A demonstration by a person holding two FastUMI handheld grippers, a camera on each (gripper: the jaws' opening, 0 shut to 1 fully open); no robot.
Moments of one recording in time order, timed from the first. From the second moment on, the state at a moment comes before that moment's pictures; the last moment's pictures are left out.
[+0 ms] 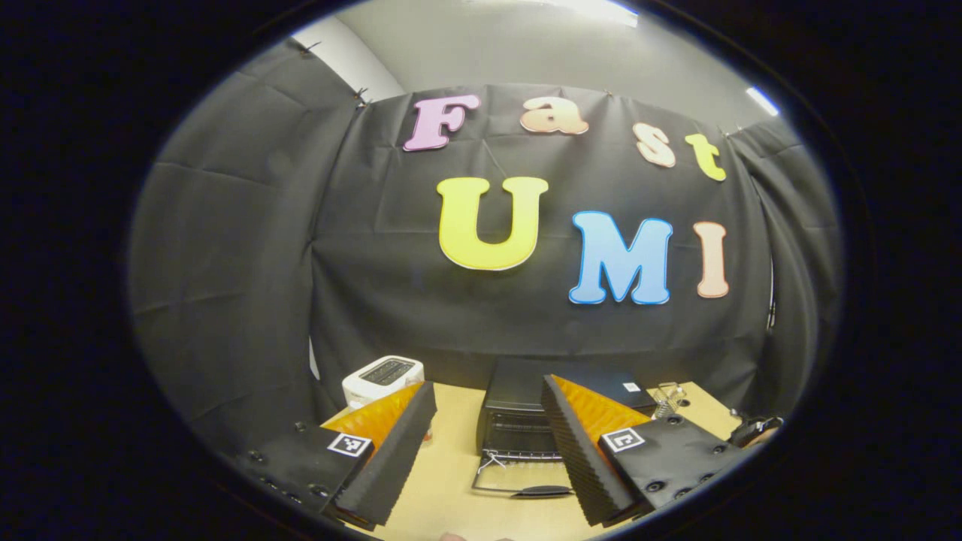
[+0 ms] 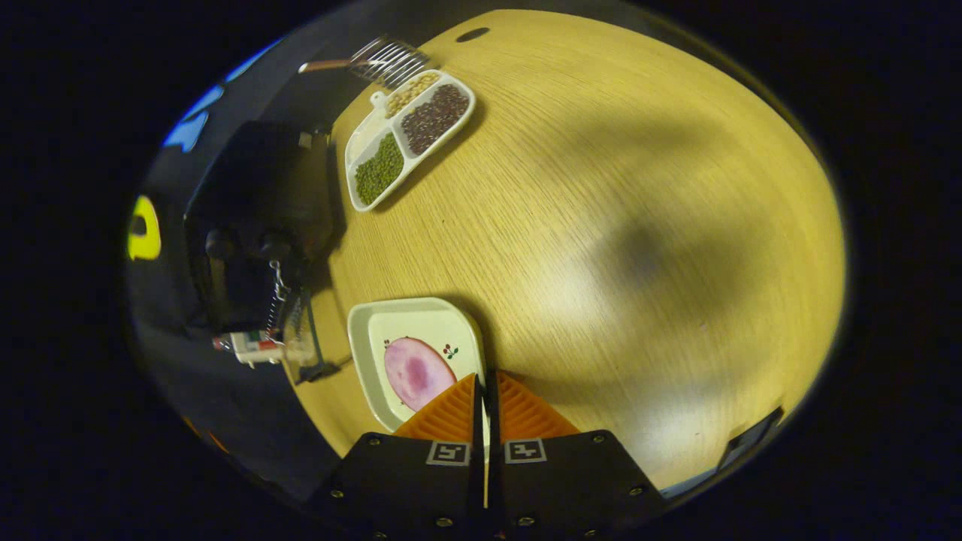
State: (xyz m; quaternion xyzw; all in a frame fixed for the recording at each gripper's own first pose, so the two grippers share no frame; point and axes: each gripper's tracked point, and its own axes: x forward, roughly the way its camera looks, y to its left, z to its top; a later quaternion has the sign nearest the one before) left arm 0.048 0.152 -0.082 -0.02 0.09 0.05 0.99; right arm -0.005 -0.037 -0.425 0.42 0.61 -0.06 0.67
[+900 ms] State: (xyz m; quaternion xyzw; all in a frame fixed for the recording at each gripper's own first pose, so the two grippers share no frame) left arm 0.040 0.160 -0.068 -0.02 0.07 0.04 1.00; right arm 0.012 0.069 -0.329 0.56 0.48 -0.07 0.67
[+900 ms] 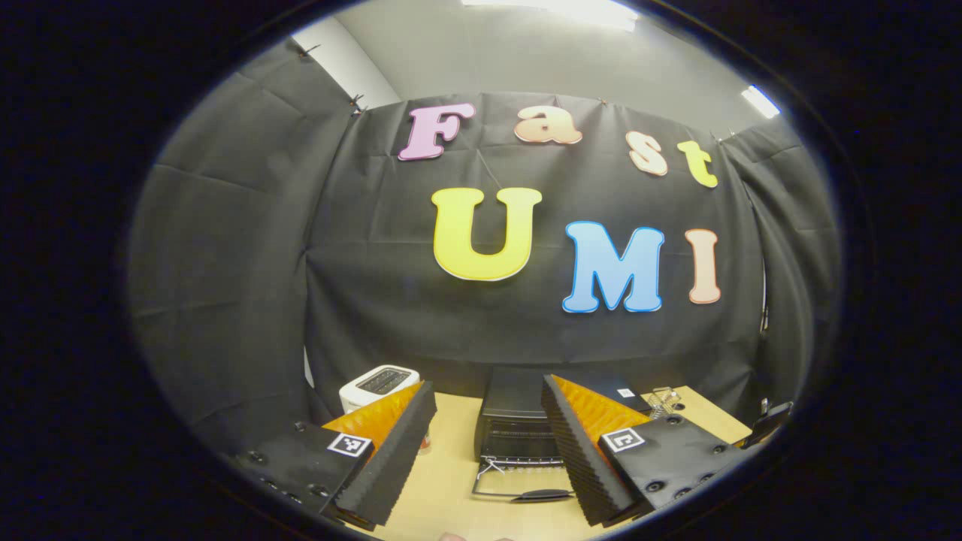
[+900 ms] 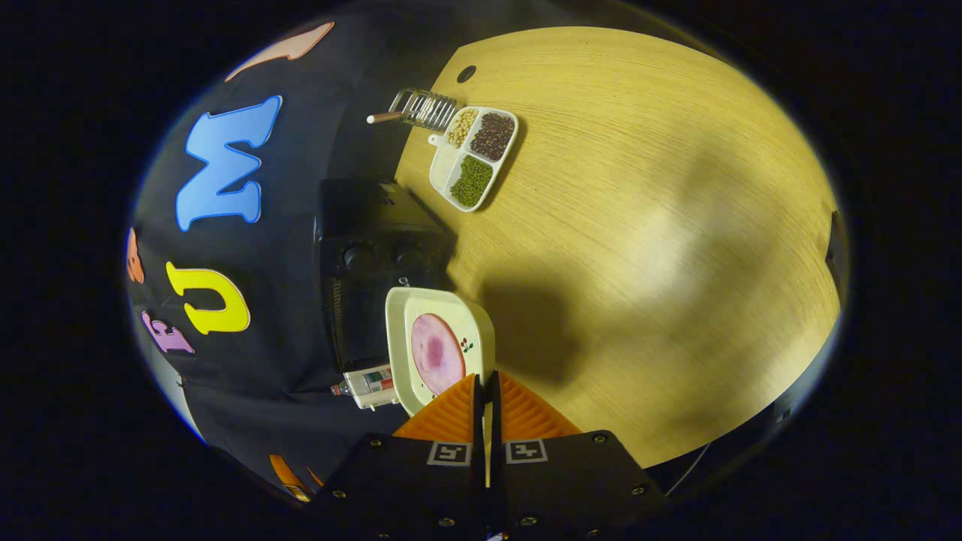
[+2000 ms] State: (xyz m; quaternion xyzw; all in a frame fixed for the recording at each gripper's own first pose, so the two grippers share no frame) left arm -0.026 0.313 -0.080 -0.02 0.10 0.19 0.98; right arm 0.192 0.205 -0.378 0.63 0.38 -0.24 0.63
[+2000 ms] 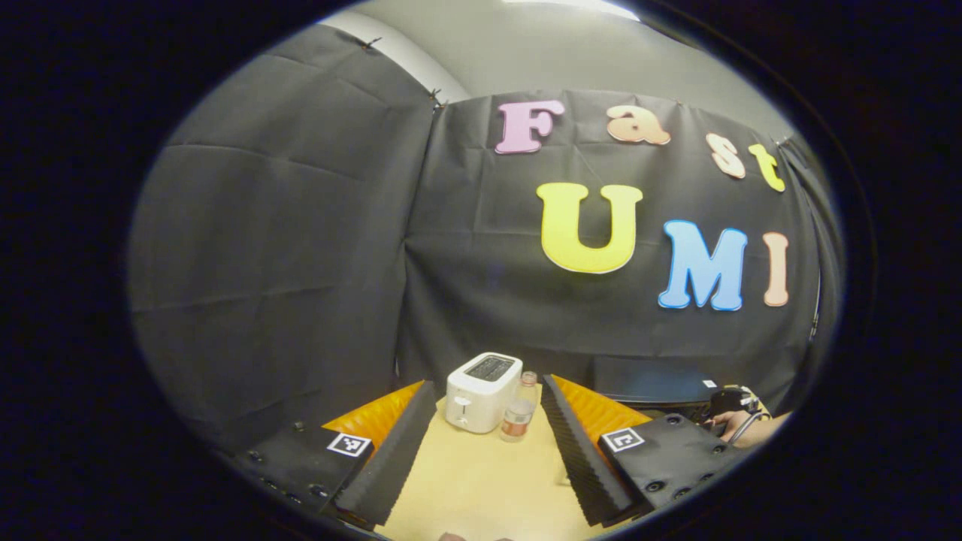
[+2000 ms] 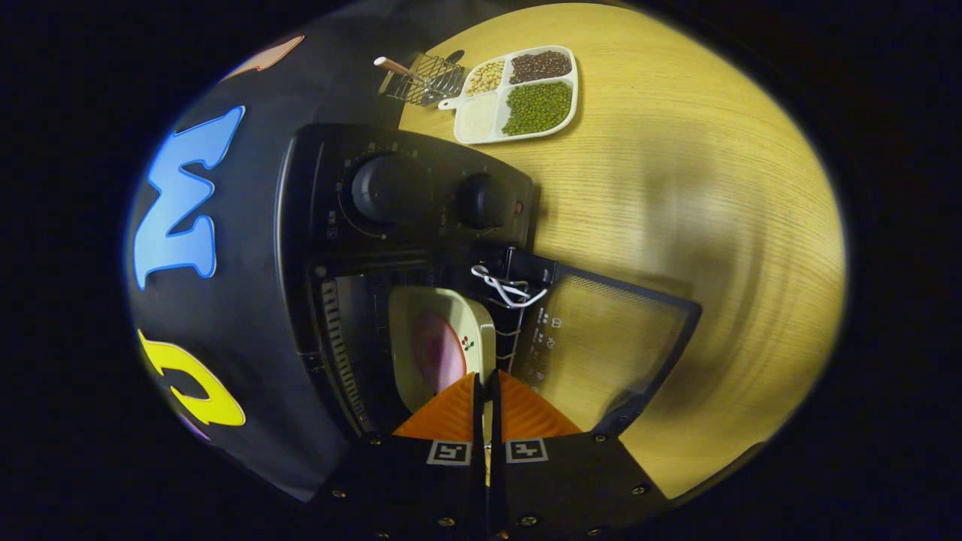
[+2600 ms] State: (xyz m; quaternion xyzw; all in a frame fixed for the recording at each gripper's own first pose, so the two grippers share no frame) left arm -0.032 0.307 -0.081 -0.01 0.11 0.20 0.97; right arm 0.229 0.224 -0.389 0.62 0.36 -0.25 0.65
